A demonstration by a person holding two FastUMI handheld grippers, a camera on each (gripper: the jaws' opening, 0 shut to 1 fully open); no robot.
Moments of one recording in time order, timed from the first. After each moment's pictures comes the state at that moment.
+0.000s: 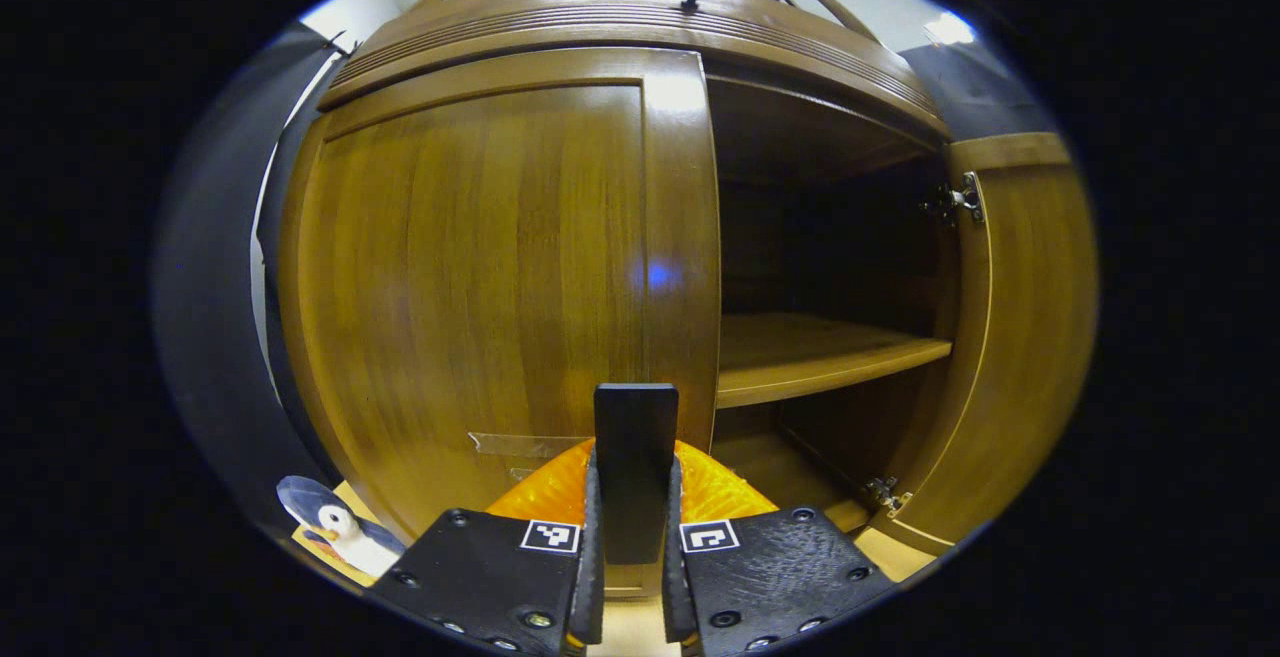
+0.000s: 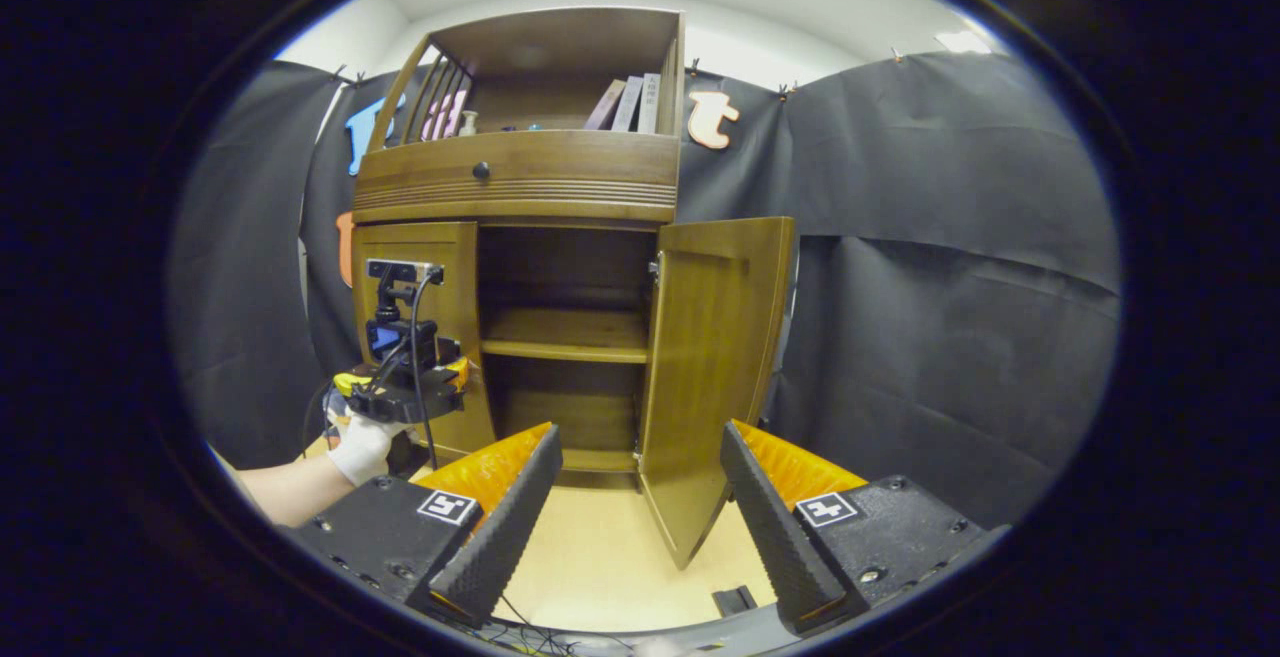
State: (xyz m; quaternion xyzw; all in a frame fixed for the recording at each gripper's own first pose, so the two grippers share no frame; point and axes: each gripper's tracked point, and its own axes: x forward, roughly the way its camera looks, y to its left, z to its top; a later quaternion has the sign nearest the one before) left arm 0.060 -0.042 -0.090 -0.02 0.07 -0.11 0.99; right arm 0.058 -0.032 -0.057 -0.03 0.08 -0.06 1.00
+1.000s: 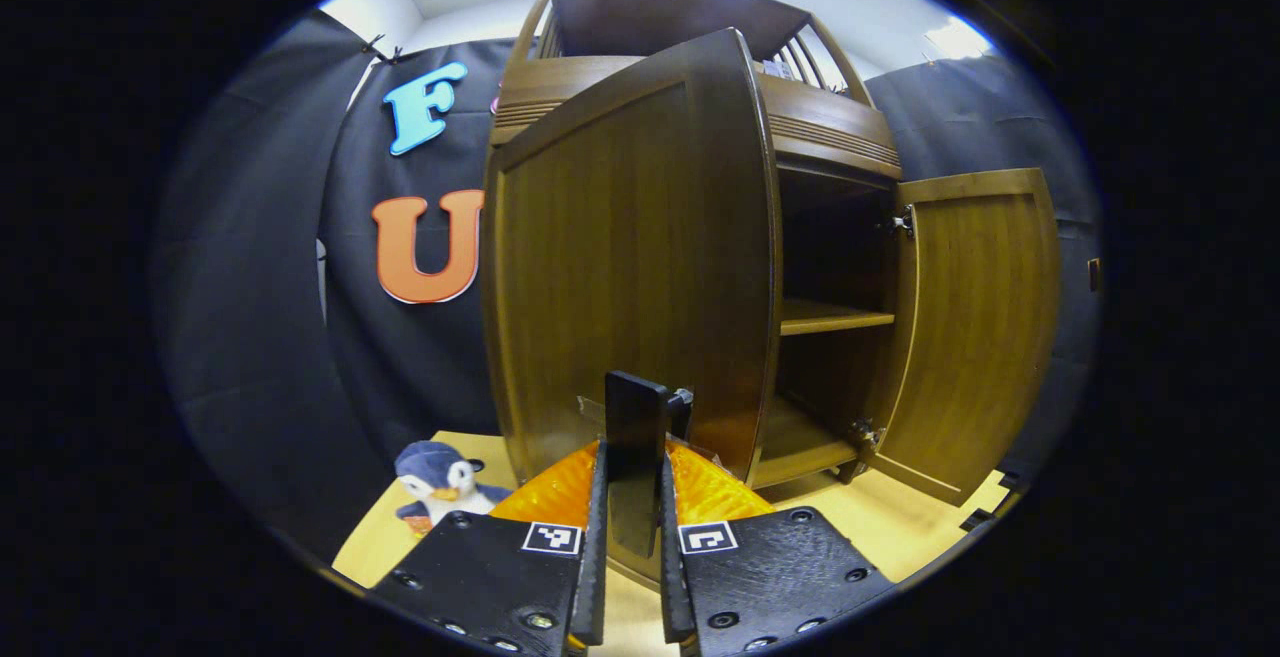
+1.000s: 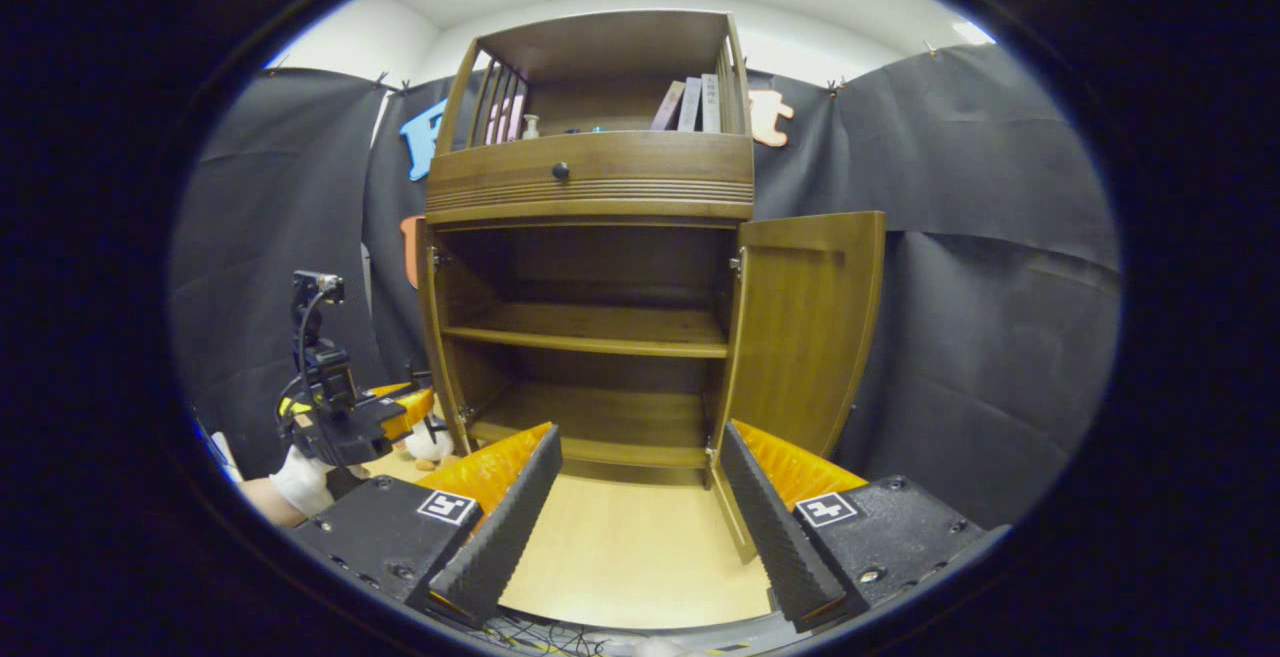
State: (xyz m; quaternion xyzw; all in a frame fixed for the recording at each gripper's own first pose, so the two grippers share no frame) left arm -0.093 0.085 -0.089 -0.02 0.07 -0.09 0.99; right arm 0.047 0.033 -0.072 -0.02 0.08 0.04 1.00
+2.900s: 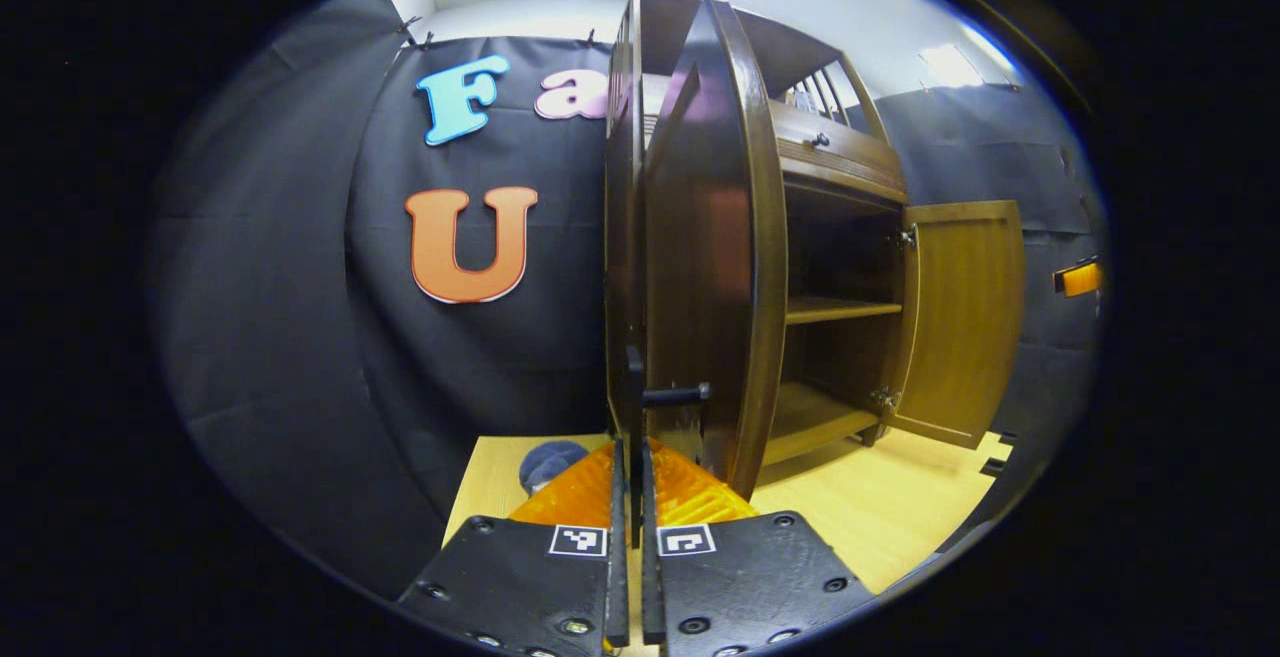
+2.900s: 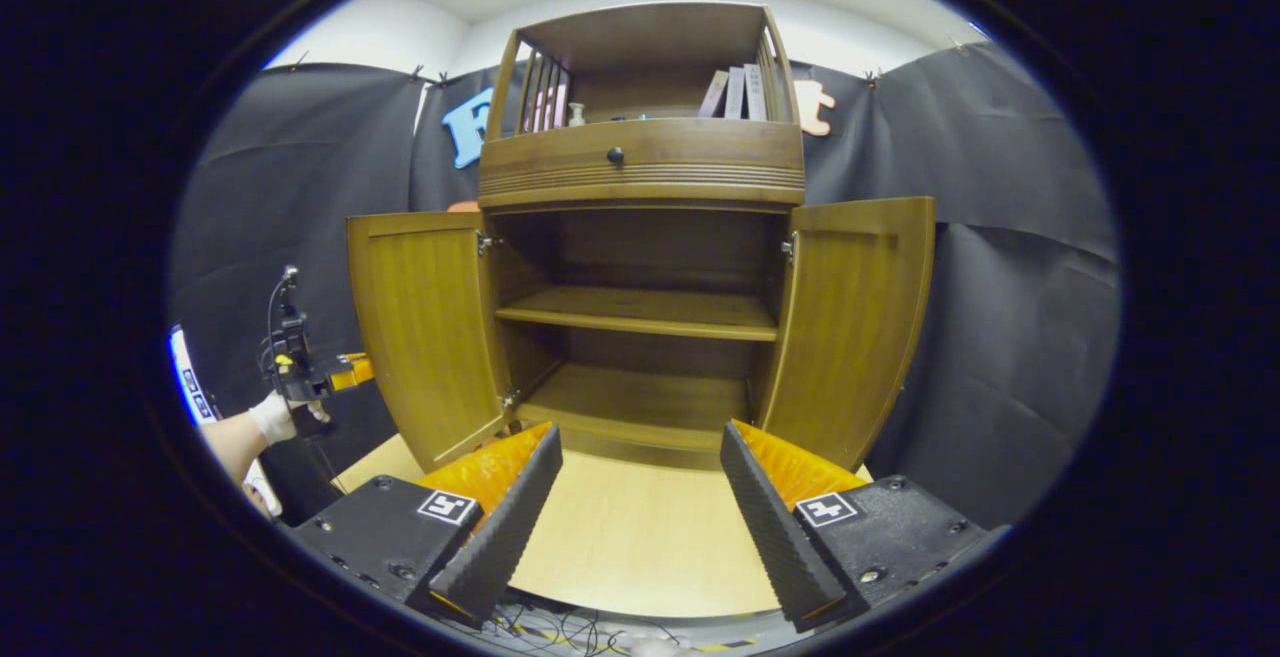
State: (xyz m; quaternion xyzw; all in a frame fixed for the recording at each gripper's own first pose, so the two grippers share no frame) left arm -0.107 0.250 -0.122 -0.02 0.07 -0.16 0.98; right arm 0.028 0.059 -0.091 -0.02 0.11 0.10 0.99
